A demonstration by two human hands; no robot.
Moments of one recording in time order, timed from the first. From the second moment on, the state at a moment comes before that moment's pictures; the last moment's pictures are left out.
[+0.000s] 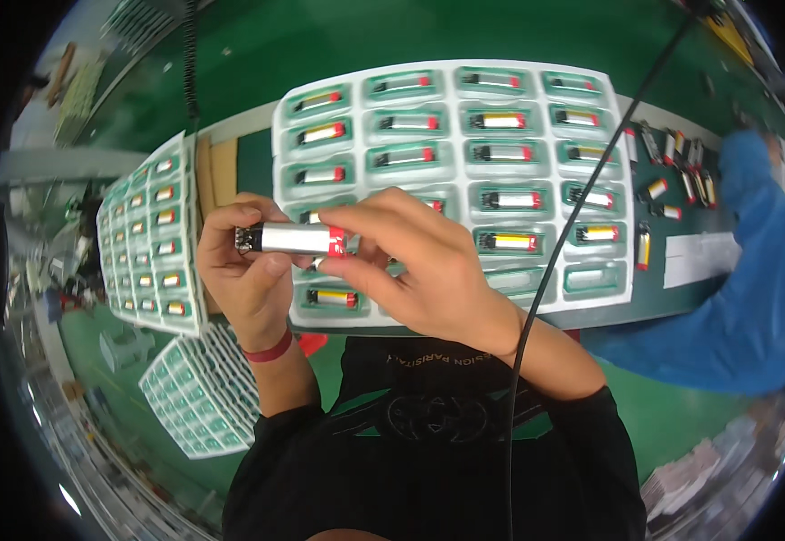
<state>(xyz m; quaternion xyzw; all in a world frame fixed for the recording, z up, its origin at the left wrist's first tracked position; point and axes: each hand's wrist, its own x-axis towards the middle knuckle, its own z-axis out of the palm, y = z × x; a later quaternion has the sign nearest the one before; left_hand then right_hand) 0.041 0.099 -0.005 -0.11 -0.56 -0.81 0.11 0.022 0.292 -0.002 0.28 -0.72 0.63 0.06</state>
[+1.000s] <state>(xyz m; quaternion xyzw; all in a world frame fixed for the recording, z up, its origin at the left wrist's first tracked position) -0.034 0.140 0.001 -0.21 -0.67 -0.69 0.15 -0.017 0.366 0.016 0.16 -0.60 0.78 -0.09</state>
